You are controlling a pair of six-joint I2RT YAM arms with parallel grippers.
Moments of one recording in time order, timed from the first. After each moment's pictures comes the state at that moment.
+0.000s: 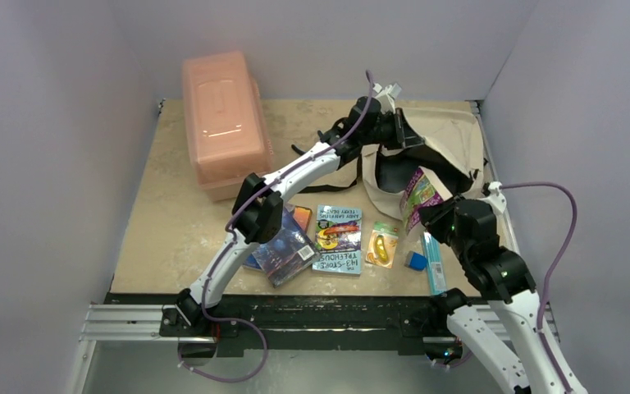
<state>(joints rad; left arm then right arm) -0.80 2.51 2.38 -0.05 0.39 -0.82 0.36 0.55 0.86 -0.86 0.32 0.93</state>
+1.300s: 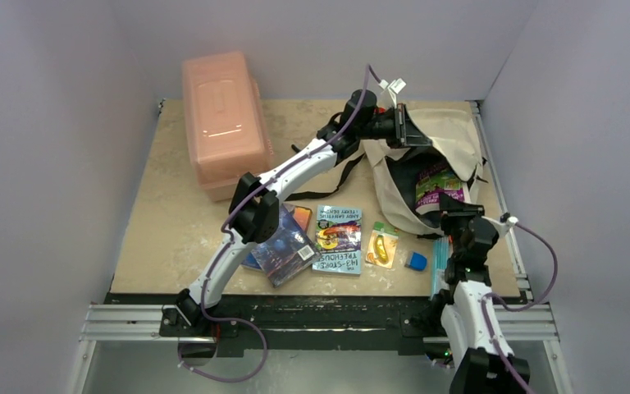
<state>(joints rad) -0.78 2.48 2.39 0.03 0.65 -1.00 -0.20 0.62 0.14 0.25 -0.01 1.28</state>
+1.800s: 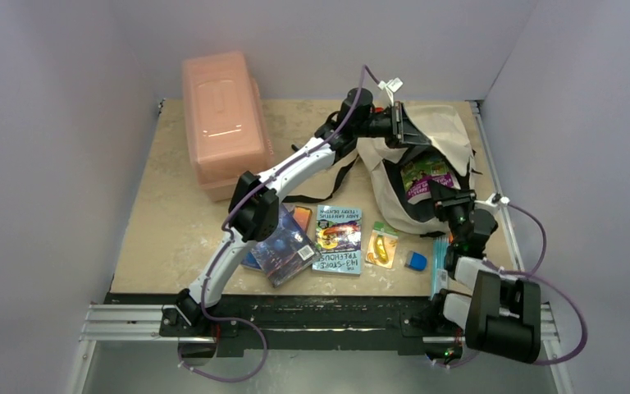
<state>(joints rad) -0.76 2.49 2.39 0.09 0.73 -1.15 -0.26 1.09 0.14 0.88 -0.28 1.27</state>
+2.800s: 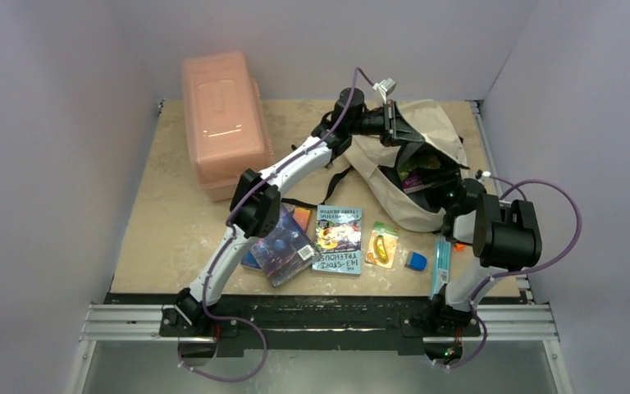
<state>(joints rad) -0.72 2.56 2.42 0.19 0.84 -1.32 -0.23 1.73 0.46 0.97 -0.33 1.15</state>
